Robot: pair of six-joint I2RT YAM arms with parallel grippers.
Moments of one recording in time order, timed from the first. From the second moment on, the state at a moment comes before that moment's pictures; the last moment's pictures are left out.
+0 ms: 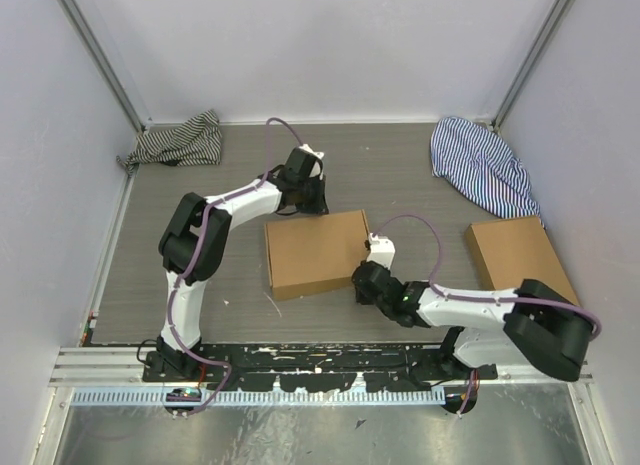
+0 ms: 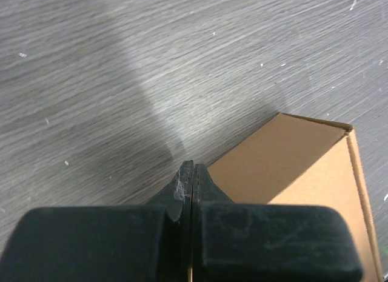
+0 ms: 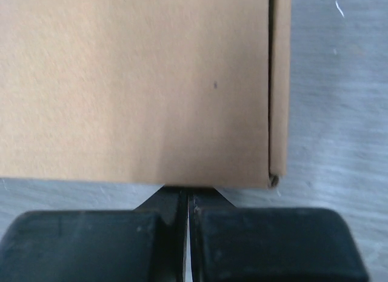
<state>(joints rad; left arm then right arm) -0.61 2.09 1.49 -0.26 0.19 -0.44 0.97 1.20 0.38 -0.04 0.43 0.79</state>
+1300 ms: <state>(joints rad) -0.58 1.61 1.32 -0.32 0.04 -0.39 1.00 1.02 0.74 -0.20 0.49 0.55</state>
